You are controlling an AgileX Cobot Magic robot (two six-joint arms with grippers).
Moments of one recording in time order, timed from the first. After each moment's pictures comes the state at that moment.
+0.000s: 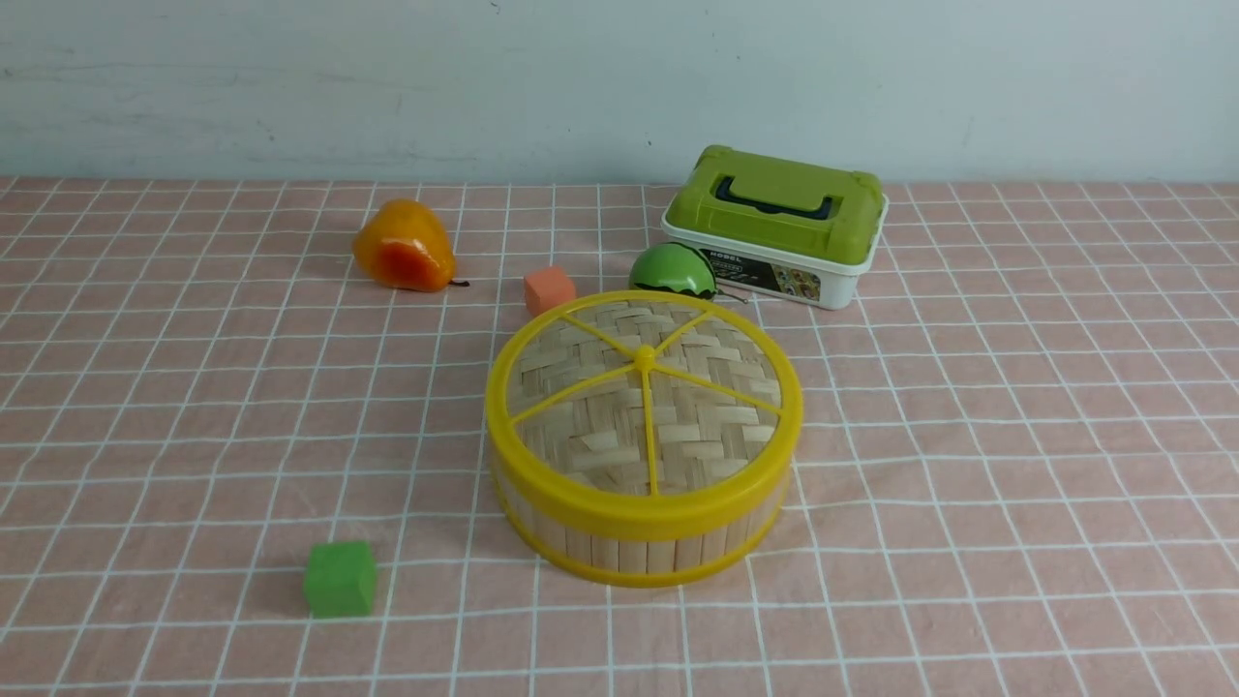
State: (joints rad) right arm -0.01 -0.01 0.03 0.54 0.36 0.34; left arm -0.03 -0.01 0.03 -0.04 0.37 -0.24
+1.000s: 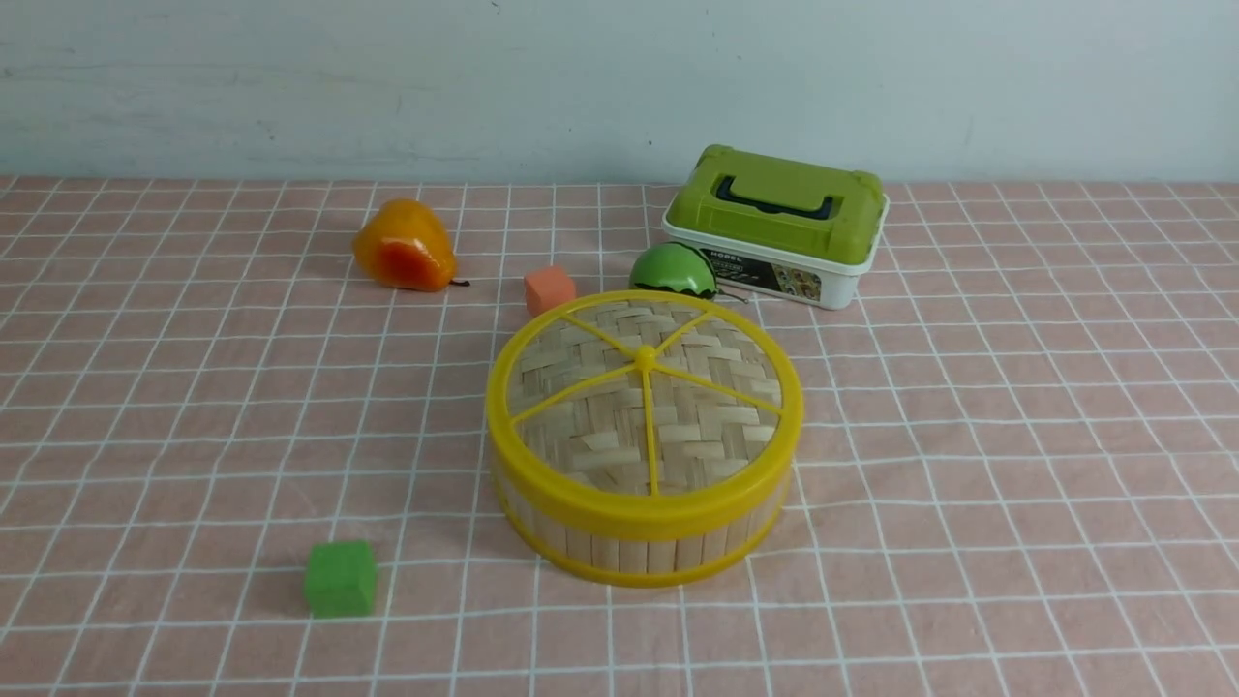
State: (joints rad) right arm -0.01 0.74 -0.92 0.38 1.03 -0.37; left arm -0.03 -0.01 0.03 -0.04 0.37 -0.24
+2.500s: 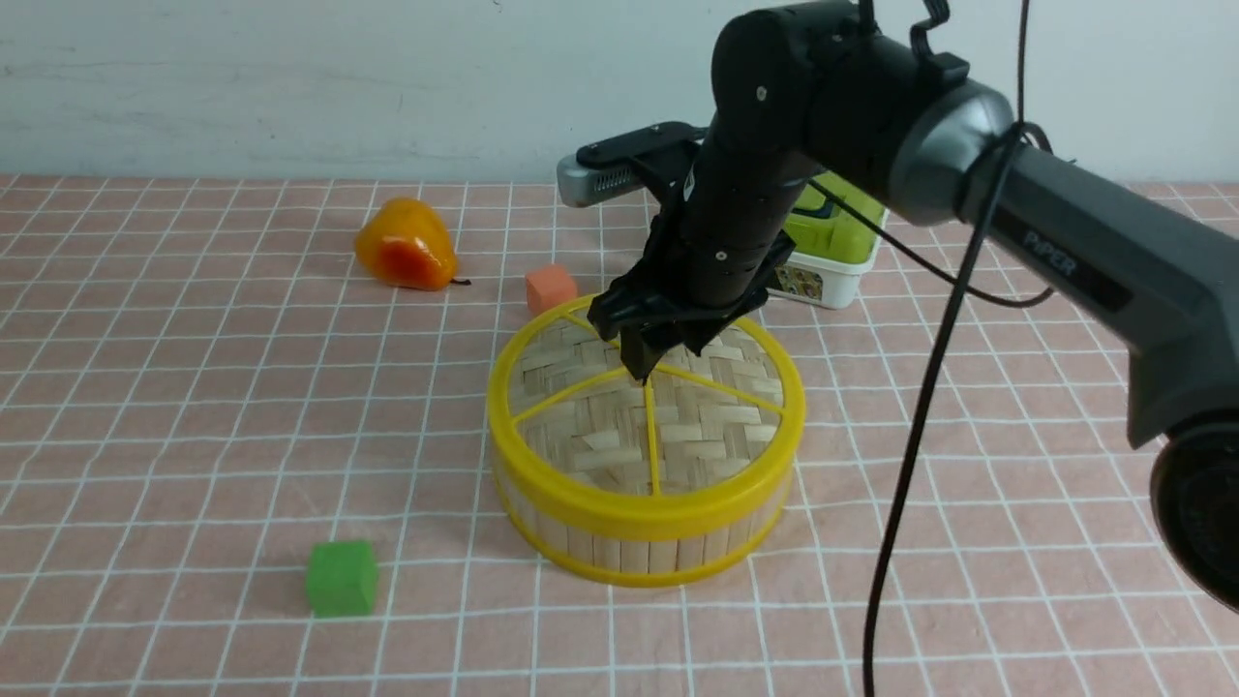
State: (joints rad) right arm 0.53 2.24 -2.20 0.16 1.20 -0.06; left arm -0.03 -0.01 0.03 -0.04 0.37 -0.24
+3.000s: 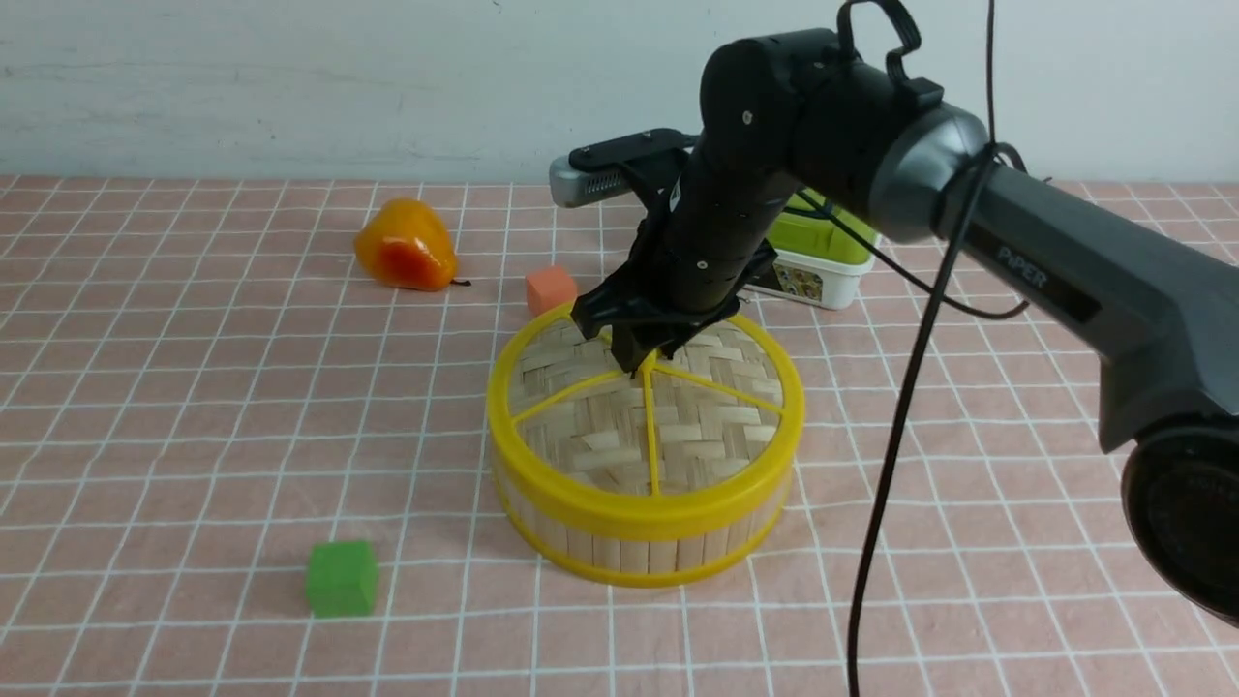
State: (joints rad) right arm 0.53 2.28 -2.21 0.17 1.14 -0.03; left arm -0.03 -0.01 0.03 -0.04 0.37 -0.24
